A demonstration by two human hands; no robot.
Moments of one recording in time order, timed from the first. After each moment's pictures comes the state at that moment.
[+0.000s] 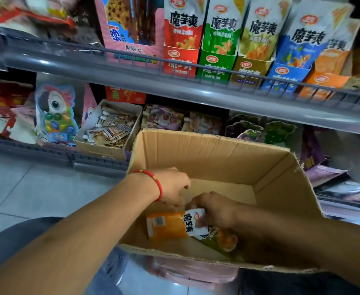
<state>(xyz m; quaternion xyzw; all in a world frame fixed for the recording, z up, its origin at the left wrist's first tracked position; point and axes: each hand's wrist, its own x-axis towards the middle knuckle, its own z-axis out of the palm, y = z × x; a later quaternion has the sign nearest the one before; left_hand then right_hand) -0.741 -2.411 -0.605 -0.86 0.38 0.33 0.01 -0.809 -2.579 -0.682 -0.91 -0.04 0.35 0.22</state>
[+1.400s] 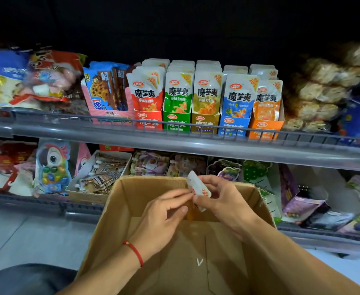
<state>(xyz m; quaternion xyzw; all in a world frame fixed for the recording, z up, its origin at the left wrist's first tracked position) -0.791 -2.443 -0.596 -0.84 0.29 -0.01 -0.46 -0.821 -2.632 -0.571 -0.75 0.07 0.01 0.66</state>
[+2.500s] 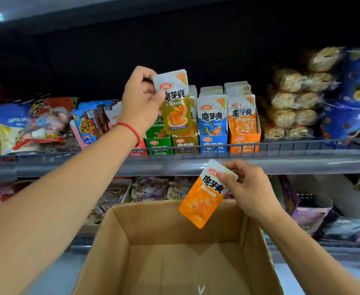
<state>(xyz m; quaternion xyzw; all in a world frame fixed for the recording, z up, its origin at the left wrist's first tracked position) -0.663 -2.527 -0.381 -0.76 0.27 -0.22 -0.55 -0.815 -2.712 -0.525 -0.81 0.10 -0.20 0.54</state>
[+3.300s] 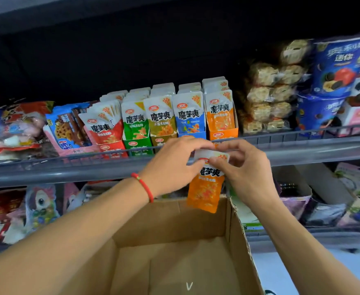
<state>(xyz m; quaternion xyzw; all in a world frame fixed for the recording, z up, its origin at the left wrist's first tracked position) -0.754 -2.578 -0.440 -0.86 0.46 -0.08 -0.22 -0.833 -2.734 -0.498 -0.77 0.11 -0.30 0.56</state>
